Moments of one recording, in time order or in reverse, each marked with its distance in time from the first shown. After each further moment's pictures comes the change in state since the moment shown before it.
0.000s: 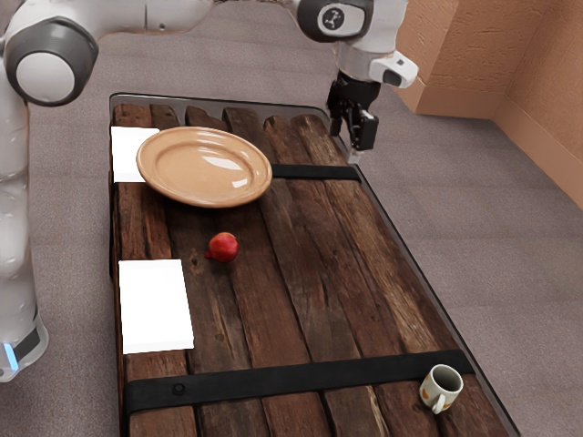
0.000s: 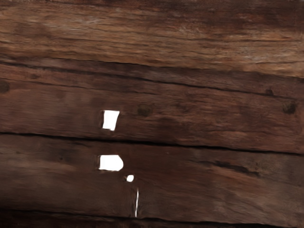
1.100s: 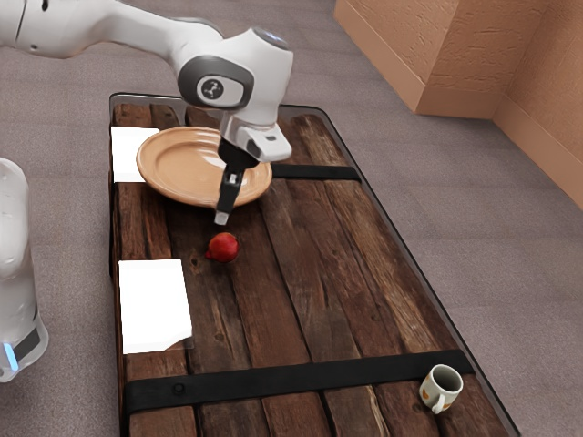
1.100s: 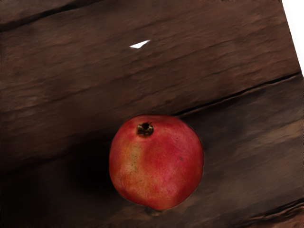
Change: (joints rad) arm -0.030 -0.537 0.034 -0.884 -0.072 0.179 0.435
